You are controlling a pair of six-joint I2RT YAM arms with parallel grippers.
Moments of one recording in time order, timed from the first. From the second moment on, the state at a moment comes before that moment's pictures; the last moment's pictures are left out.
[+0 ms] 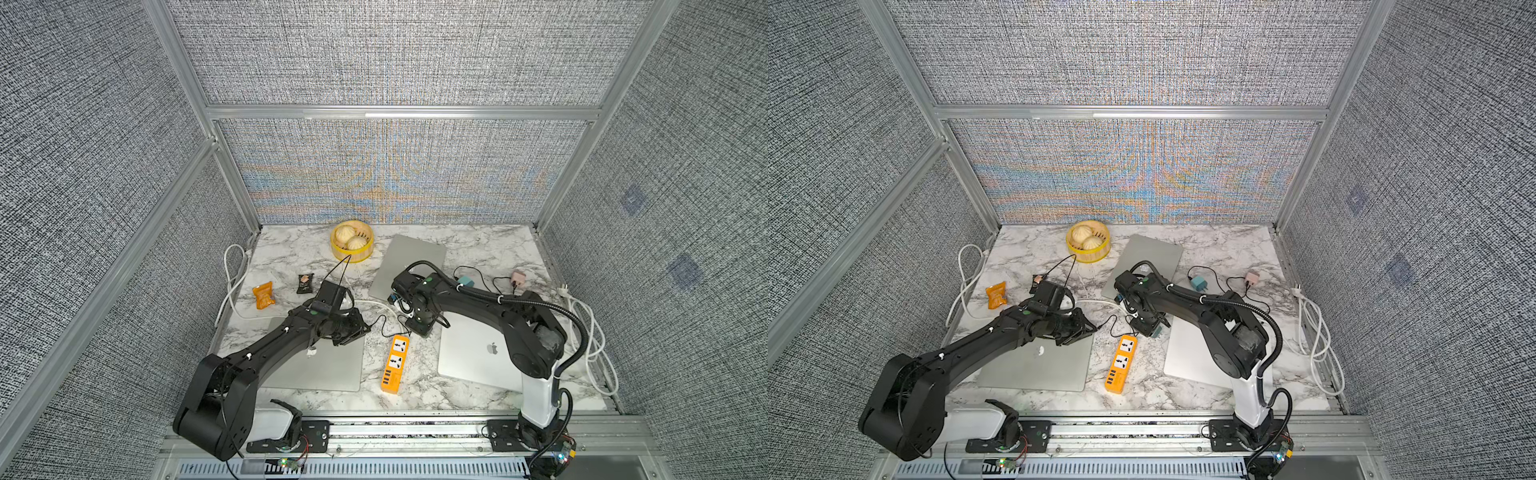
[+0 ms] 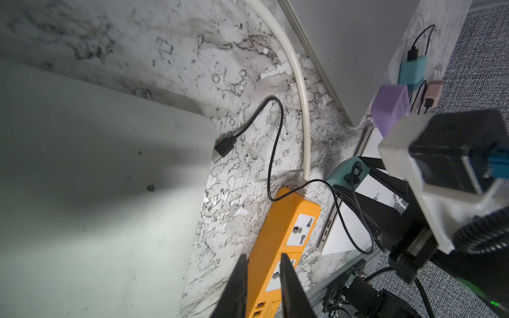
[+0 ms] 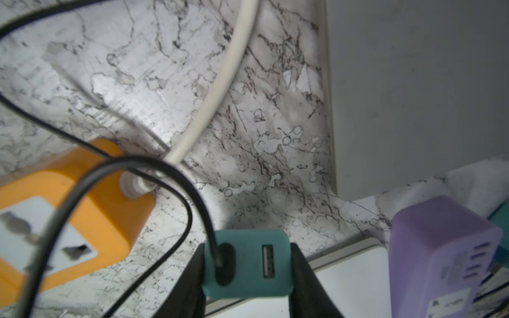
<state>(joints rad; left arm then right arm) -0.46 1.34 0.73 -0.42 0.47 -0.84 0.79 1.97 1.45 -0.96 0.15 -0.20</state>
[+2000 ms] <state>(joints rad) -0.46 1.01 0.71 -0.31 0.12 -0.62 0.57 1.32 0.94 -0.49 0.15 0.02</state>
